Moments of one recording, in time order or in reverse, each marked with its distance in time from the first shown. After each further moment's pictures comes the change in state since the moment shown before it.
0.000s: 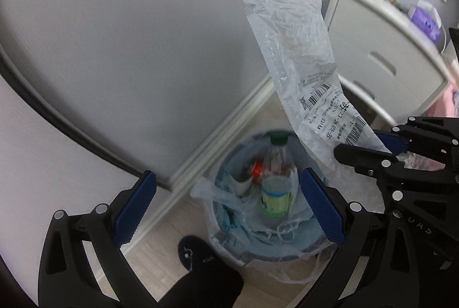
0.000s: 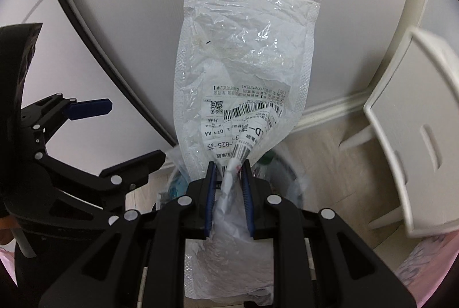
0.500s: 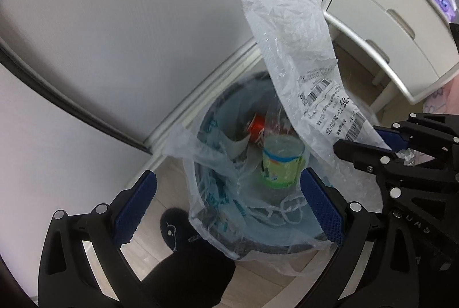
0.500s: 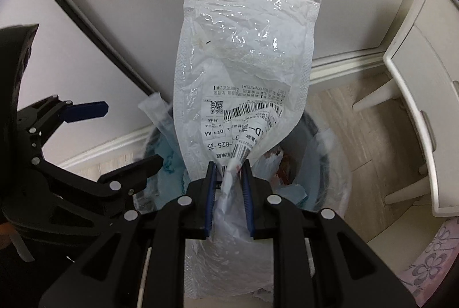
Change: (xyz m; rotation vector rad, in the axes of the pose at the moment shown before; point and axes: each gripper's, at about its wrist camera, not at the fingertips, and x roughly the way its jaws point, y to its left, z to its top) left arm 0.084 0.001 -0.046 -0.034 0.169 -0.037; right arm 0.085 0.003 -0.042 0.016 0.172 0.012
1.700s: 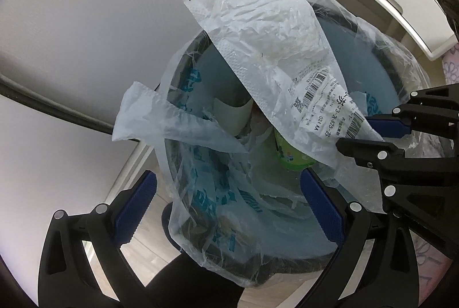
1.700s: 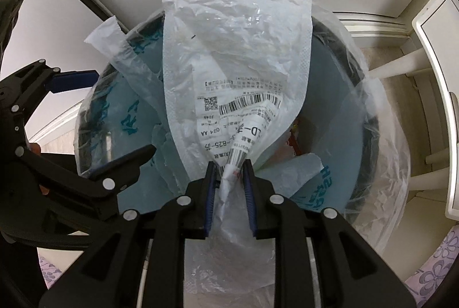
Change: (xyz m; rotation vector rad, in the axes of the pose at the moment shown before) left arm 0.087 -0.017 -0.029 0.102 0.096 0.027; right arm 0.085 0.002 -0.011 -0.035 0.195 -0.047
